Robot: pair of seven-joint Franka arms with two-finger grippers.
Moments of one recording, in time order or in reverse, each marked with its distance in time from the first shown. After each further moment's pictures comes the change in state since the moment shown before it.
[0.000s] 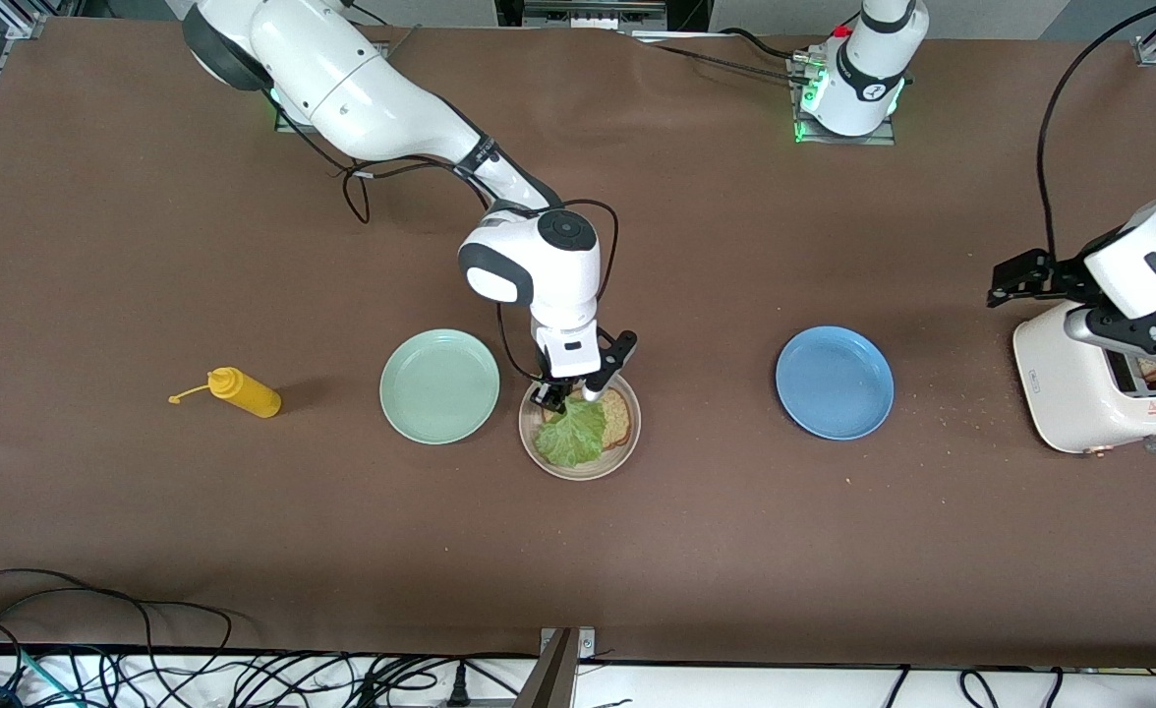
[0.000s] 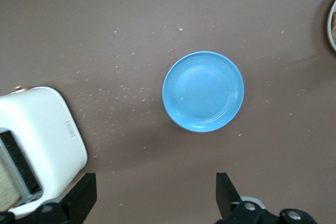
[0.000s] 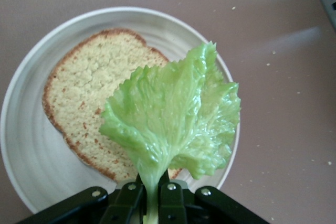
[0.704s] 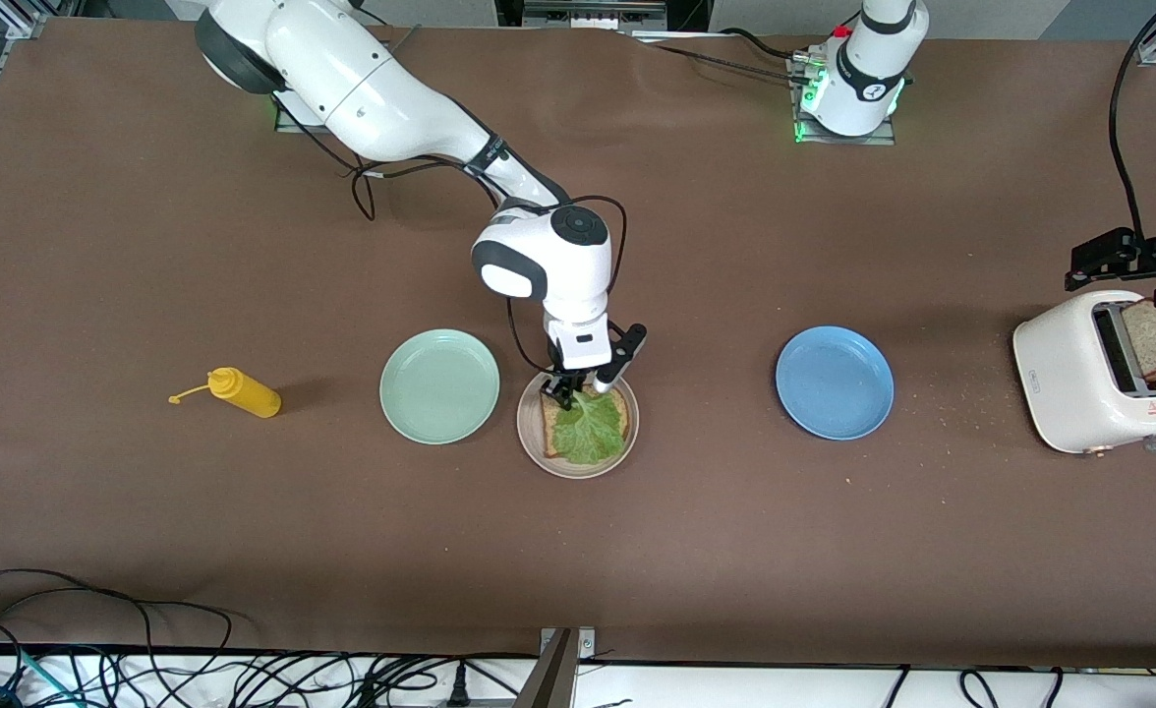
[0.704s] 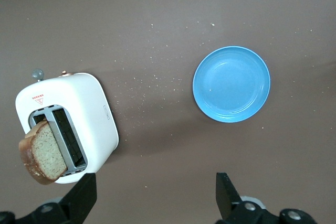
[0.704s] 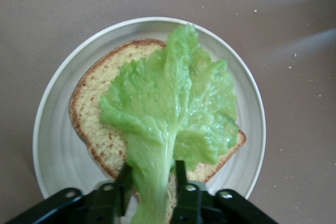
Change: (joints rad) left arm 0.062 0.000 -0.002 0.081 0.034 -0.063 0.018; right arm 0.026 0.011 -0.003 0.002 -0.002 0.006 0.043
